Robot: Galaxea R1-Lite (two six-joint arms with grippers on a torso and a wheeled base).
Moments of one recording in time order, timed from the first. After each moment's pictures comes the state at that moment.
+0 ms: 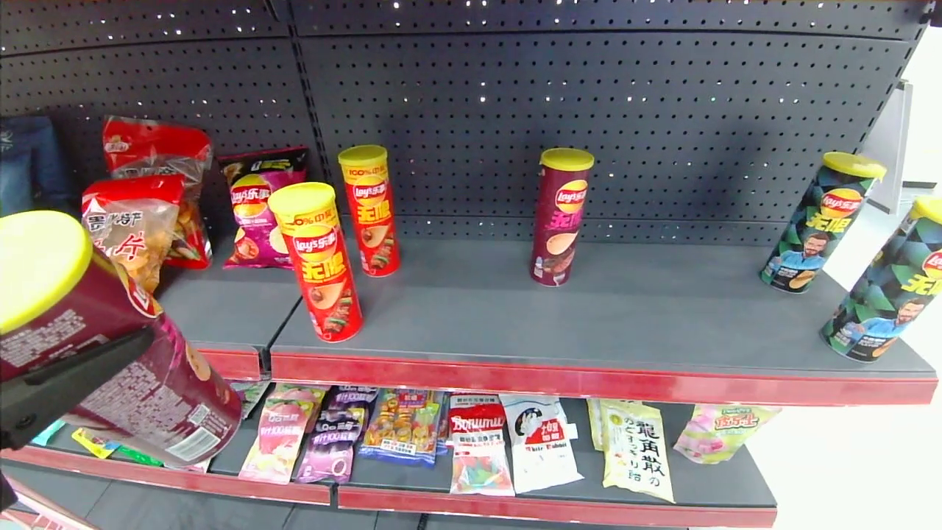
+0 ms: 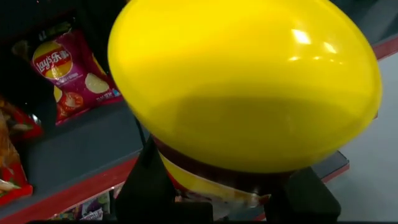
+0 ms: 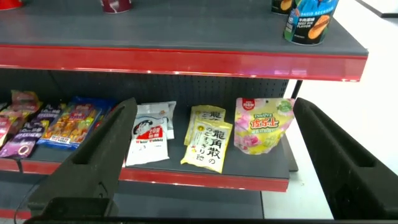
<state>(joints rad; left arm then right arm) -0.36 0.82 -0.59 -0.14 -0.11 0.19 0.00 0.00 0.00 0.00 0.01 0.00</state>
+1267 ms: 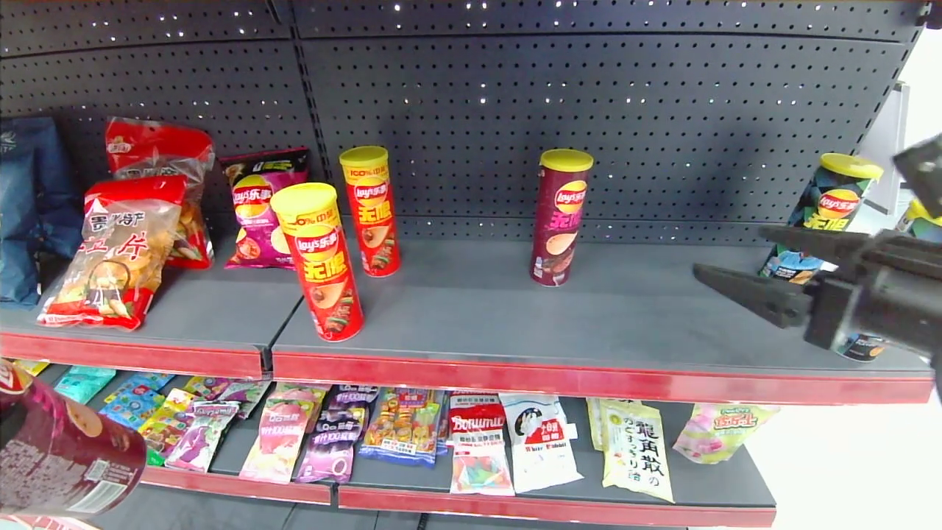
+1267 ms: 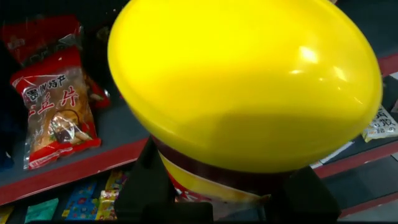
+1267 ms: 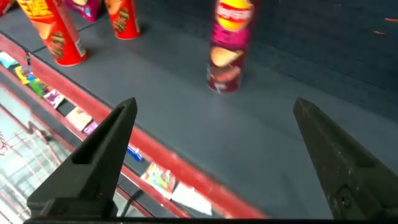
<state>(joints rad) -0.36 0.56 -0.47 -0.05 0.10 0.26 0.34 1.27 -0.70 -0.42 0.16 -0.12</state>
